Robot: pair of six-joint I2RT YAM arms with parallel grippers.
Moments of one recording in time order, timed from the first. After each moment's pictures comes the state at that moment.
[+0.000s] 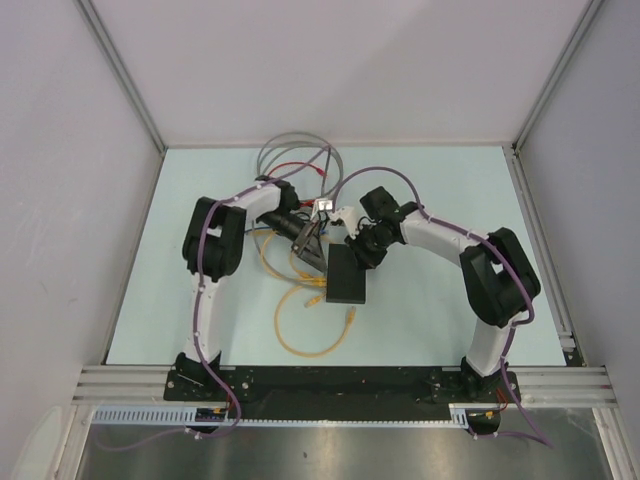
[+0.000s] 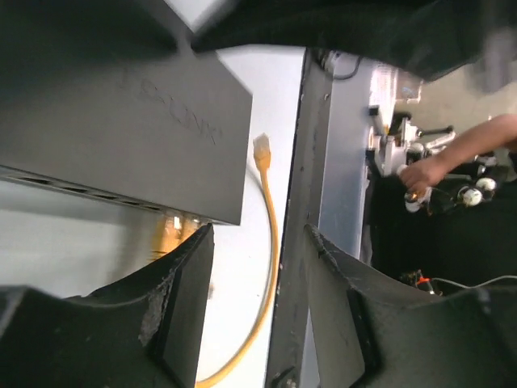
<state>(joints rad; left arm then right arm) -0.36 2.29 1.72 -1.32 1.22 0.69 0.58 1.82 1.25 -0.59 -0.40 -0.36</state>
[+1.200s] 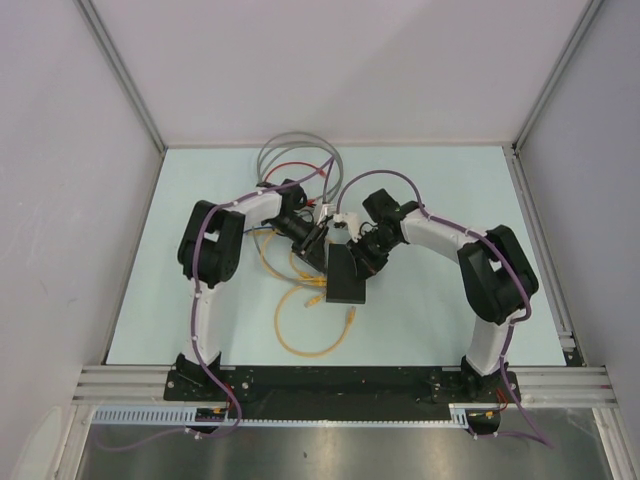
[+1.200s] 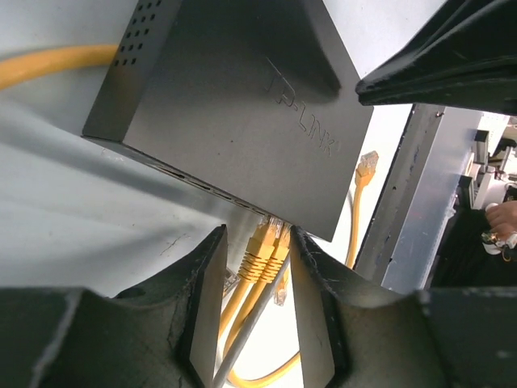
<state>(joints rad) -0.40 2.19 1.56 -0.93 0.93 0.38 0.56 1.83 1.26 -0.68 -0.55 -0.28</state>
